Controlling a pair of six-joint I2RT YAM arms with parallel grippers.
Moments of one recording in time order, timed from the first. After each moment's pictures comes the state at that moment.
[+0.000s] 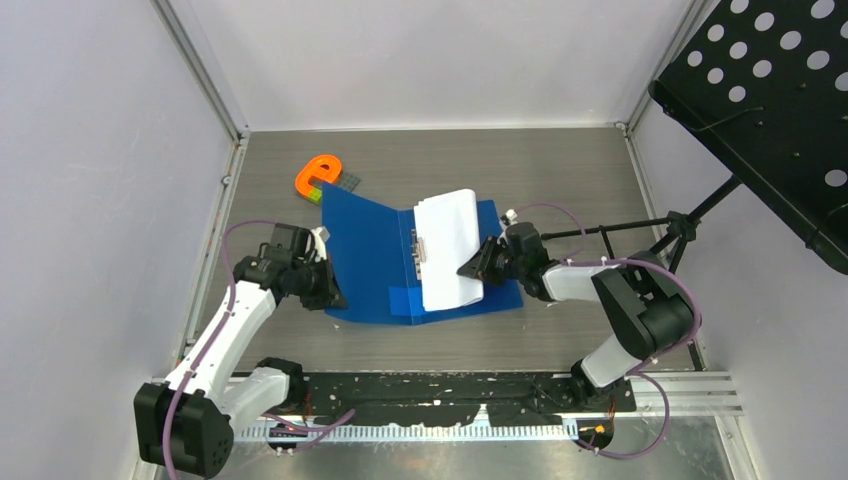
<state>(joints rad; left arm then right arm) -0.22 1.00 0.75 -0.87 0.33 -0.42 0.46 1.58 0.53 0.39 -0.35 0.87</state>
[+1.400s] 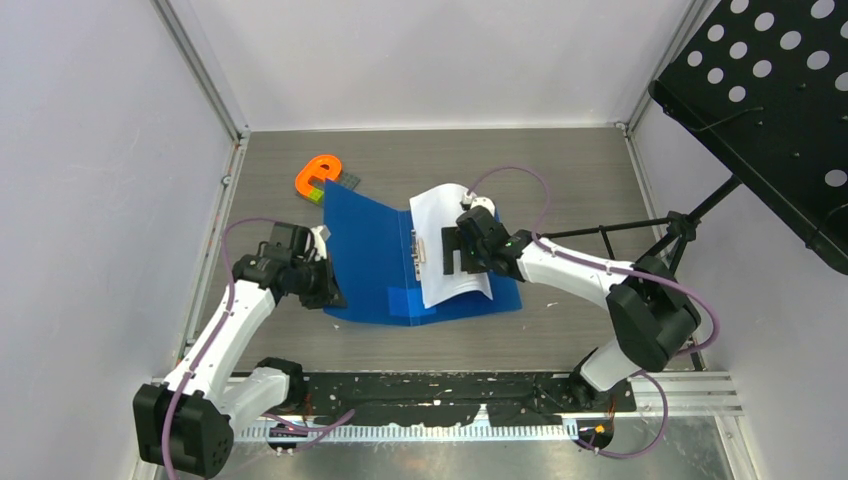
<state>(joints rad) -0.22 1.00 0.76 -0.89 0.33 -0.39 0.72 1.54 0.94 -0.29 0.18 0.53</state>
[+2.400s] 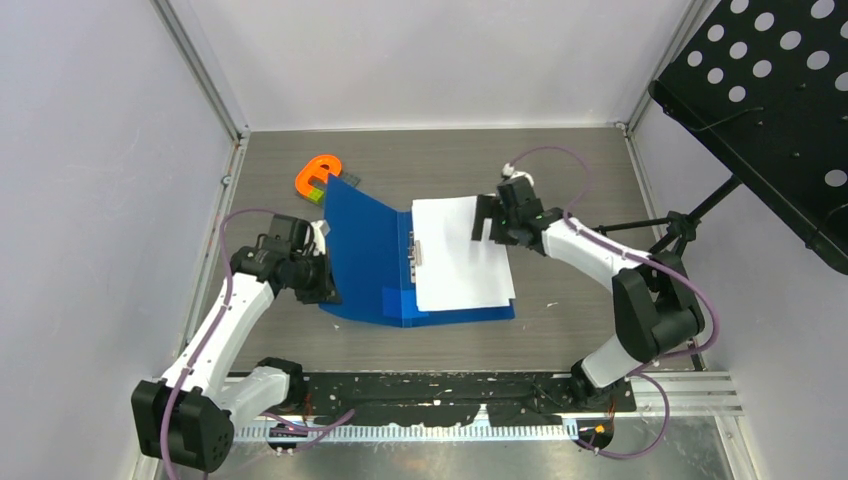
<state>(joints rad) -0.22 1.02 0.84 -0.96 0.28 -0.34 0.49 1.56 0.98 -0.30 0.12 0.46</state>
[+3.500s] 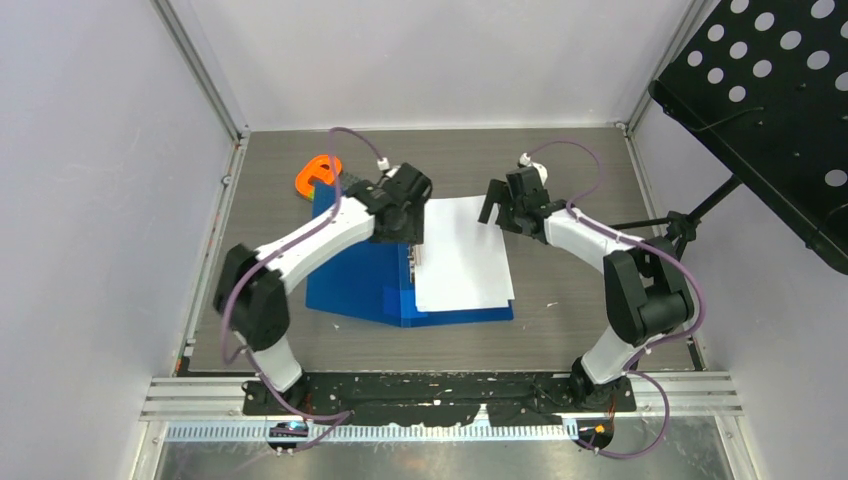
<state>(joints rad) -0.69 1.66 1.44 -0.85 -0.28 -0.60 0.36 1.66 1.04 -0.18 0.14 0.55</state>
